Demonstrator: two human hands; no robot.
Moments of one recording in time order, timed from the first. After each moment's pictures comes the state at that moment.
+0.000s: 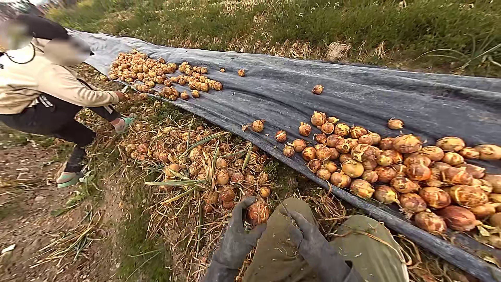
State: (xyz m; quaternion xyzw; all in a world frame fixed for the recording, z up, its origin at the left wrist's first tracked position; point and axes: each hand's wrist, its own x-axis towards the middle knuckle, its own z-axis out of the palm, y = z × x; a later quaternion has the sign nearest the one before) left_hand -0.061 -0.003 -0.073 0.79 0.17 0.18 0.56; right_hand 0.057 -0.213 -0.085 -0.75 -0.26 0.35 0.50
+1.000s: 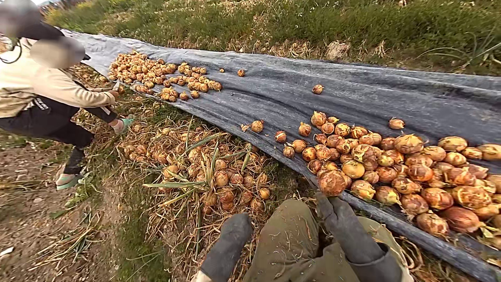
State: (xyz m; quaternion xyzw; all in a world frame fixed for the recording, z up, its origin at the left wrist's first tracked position) left_hand 0.002 -0.017 -0.006 0.85 0.34 -0.35 0.19; right_hand 0.120 -0.232 -0.036 -0.85 -0.20 0.17 0.46
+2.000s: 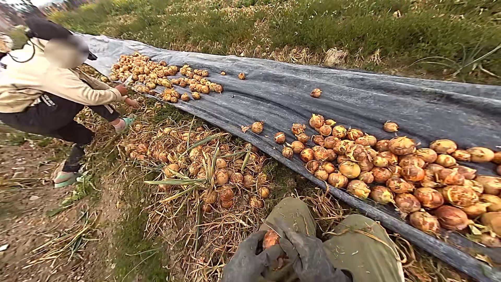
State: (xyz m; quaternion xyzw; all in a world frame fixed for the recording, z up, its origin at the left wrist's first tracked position) left_hand -0.092 -0.052 -0.045 0.71 0.29 -0.11 0.63; right_hand 0.019 -0.218 -0.090 -0.79 -0.40 0.08 0.46
